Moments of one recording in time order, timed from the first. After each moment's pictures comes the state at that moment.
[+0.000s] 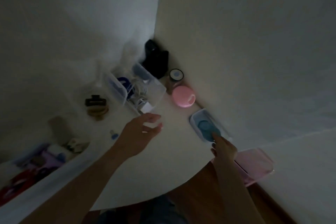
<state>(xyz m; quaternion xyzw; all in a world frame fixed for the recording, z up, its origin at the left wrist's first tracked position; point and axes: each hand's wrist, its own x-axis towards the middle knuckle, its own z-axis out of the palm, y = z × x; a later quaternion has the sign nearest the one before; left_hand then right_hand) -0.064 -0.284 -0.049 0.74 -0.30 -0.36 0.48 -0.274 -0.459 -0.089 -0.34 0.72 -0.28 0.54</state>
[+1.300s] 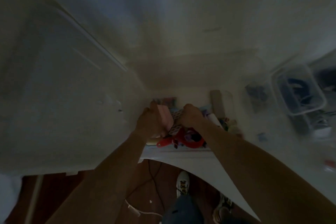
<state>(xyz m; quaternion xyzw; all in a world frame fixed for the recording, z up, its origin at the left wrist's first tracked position) 0.103 0.113 -0.147 0.95 0.01 -0.25 0.17 0.117 -0.052 -0.163 -0.90 0.09 0.32 0.29</state>
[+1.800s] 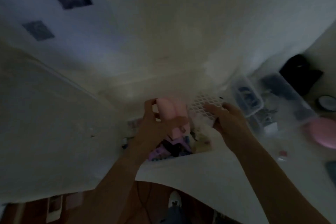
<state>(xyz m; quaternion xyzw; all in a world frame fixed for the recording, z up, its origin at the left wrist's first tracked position) 0.056 -0.011 -0.011 0.75 0.04 -0.20 0.62 0.015 -0.208 -0.012 -0.54 0.31 -0.03 0.78</state>
